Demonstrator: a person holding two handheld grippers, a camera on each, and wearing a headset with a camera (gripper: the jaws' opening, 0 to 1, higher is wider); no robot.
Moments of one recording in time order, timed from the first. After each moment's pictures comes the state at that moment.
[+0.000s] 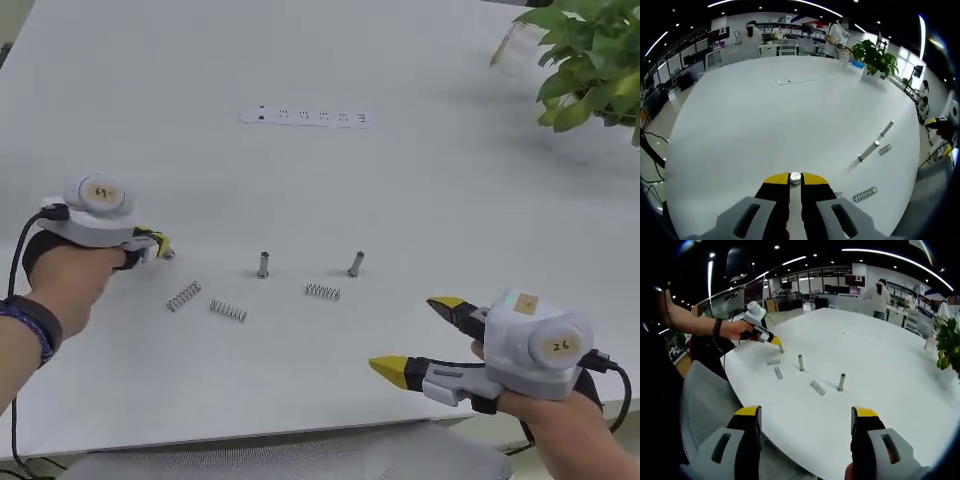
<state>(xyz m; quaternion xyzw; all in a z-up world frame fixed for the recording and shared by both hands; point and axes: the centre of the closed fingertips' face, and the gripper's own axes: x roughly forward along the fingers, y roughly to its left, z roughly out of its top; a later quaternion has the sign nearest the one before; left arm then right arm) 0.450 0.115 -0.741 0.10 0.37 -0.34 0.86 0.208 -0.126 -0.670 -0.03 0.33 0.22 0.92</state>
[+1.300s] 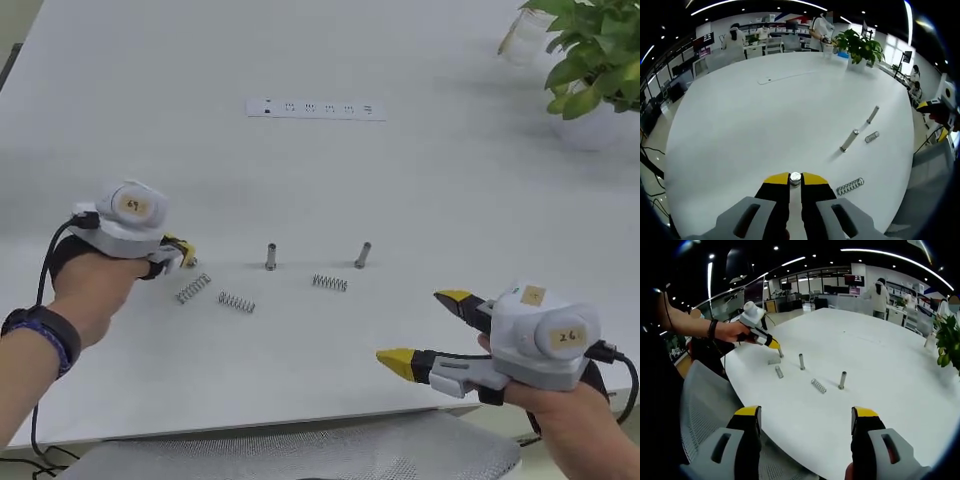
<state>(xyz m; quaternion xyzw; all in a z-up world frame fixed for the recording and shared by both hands) 0.418 0.088 -0.742 0.15 0.37 -0.39 0.83 0.203 -0.125 -0.673 -0.02 0.32 0.22 0.92</state>
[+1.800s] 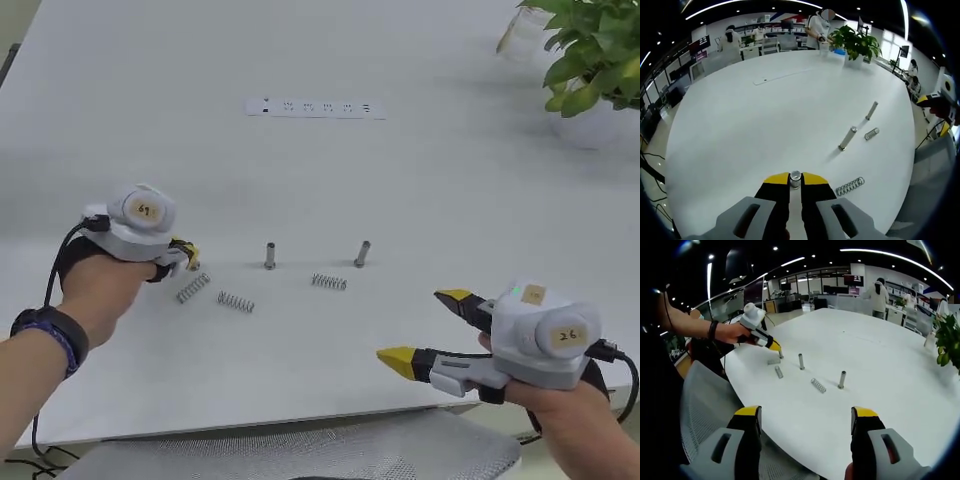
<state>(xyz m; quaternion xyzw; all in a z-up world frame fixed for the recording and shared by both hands) 0.414 0.083 -0.744 0.16 0.36 -0.39 0.83 0.202 -0.125 -0.673 -0.02 0.32 0.22 0.92</state>
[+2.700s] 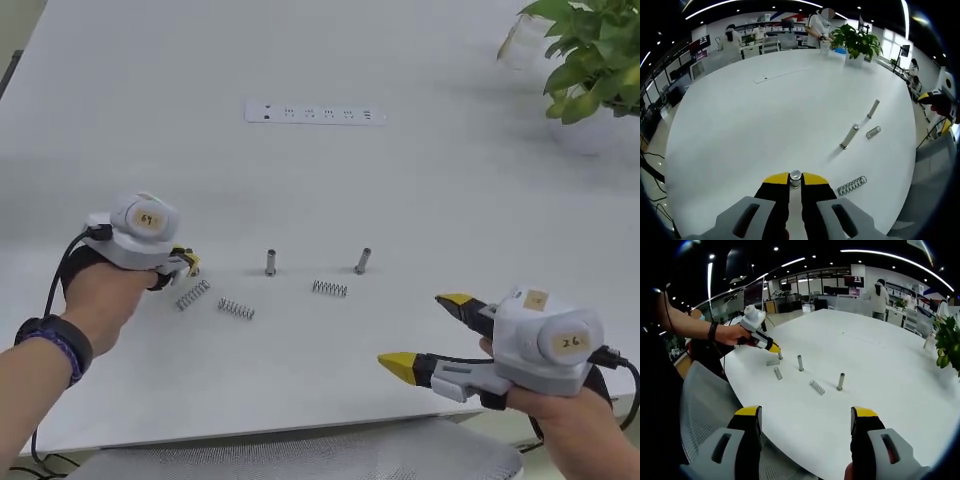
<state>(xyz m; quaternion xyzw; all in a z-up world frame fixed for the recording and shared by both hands) 0.412 0.085 -0.748 0.17 0.36 -0.39 0.83 0.205 -0.127 -0.670 -0.02 0.32 0.22 0.92</state>
